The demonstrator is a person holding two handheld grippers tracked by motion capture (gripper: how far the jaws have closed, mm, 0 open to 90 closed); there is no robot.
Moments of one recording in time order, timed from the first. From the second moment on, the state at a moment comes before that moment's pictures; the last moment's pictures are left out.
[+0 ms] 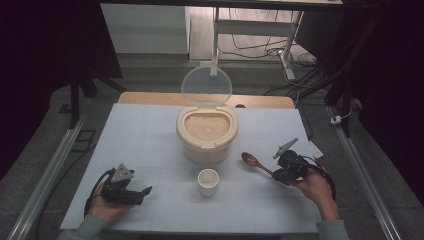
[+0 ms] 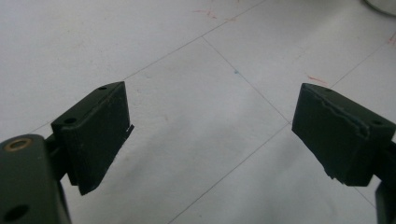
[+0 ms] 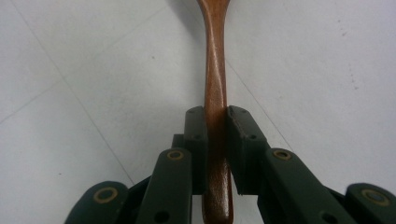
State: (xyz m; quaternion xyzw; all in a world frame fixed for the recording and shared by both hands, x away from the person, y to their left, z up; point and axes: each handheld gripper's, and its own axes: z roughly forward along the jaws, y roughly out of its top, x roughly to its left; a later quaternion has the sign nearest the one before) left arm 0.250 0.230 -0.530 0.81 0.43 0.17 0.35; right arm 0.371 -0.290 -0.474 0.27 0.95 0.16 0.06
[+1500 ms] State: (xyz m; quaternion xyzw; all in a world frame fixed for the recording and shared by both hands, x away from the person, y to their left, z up) left arm 0.250 0.231 -0.529 0.81 0.44 0.17 0.35; right arm 0.333 -0.288 -0.413 0.22 0.92 0.32 0.08
